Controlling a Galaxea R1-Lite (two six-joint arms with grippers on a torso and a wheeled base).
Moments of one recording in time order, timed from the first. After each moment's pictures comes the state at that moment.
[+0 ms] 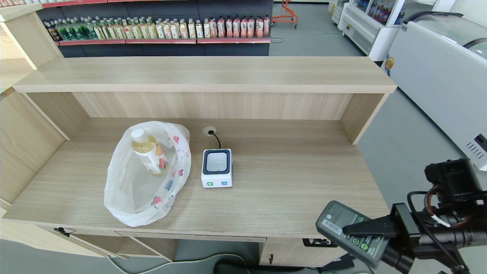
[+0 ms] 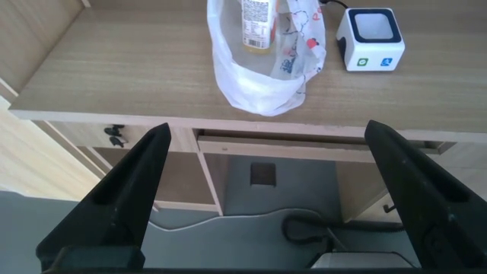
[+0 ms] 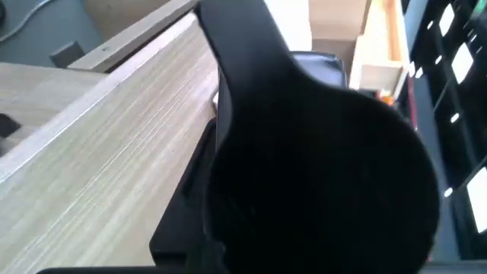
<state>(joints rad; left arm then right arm) 0.00 0.00 0.00 0.00 0.02 0.00 0.15 1.57 -0.53 -0.22 1.10 -2.68</state>
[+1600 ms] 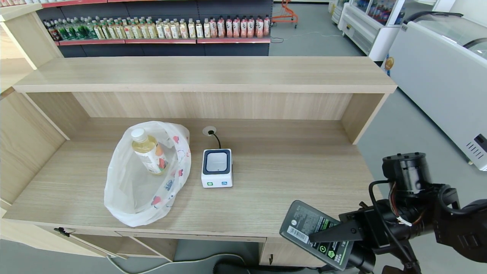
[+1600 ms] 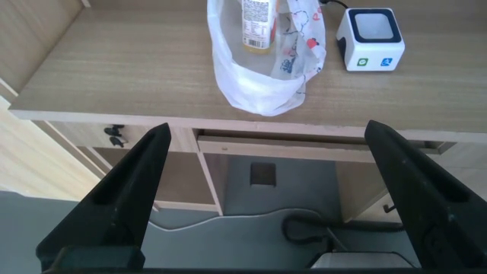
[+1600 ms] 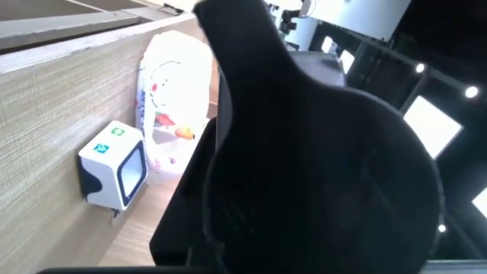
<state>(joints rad) 0.00 0.00 0.00 0.00 0.02 0.00 0.37 1.72 -0.56 -0.57 1.23 -2.77</state>
